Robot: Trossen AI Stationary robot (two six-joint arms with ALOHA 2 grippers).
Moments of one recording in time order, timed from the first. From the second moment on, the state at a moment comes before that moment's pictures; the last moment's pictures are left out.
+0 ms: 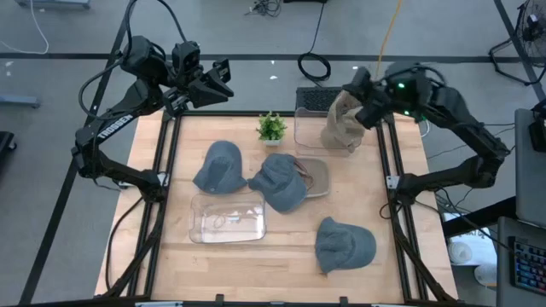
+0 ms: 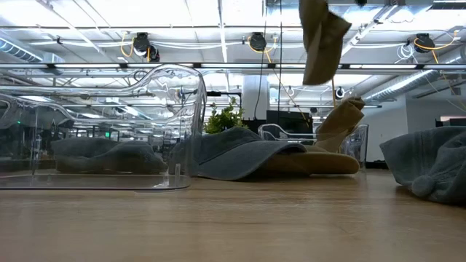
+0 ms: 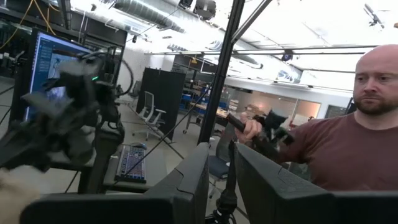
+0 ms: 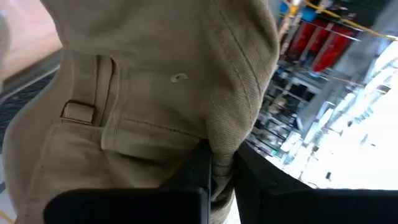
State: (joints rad) left arm 0.59 1.33 1.61 0.24 1.10 -0.68; right arm -0.47 1.20 1.67 -0.94 0.22 -1.87
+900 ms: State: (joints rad) left arm 0.60 1.33 1.61 0.24 1.10 -0.69; right arm -0.66 1.16 1.13 -0.59 -0.03 -1.95
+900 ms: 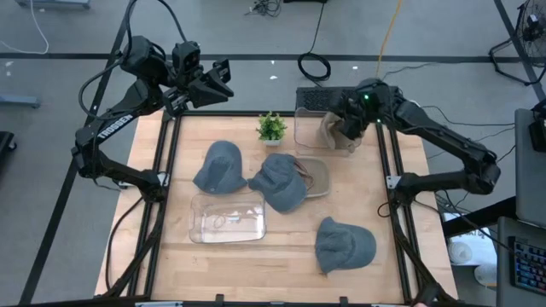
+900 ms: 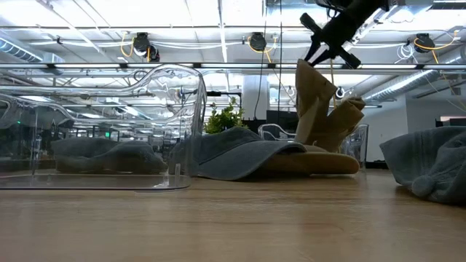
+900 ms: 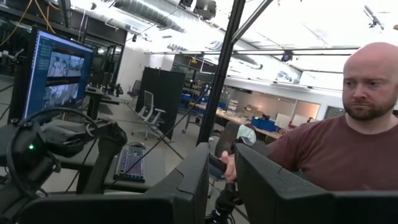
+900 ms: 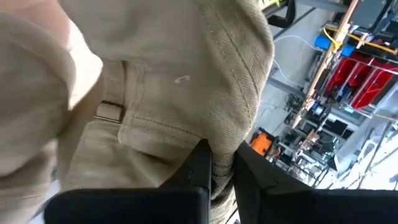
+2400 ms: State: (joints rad) left arm 0.59 1.33 1.61 0.24 1.05 -0.71; right arm -0.79 0.88 0.74 -0.17 -0.06 -1.52
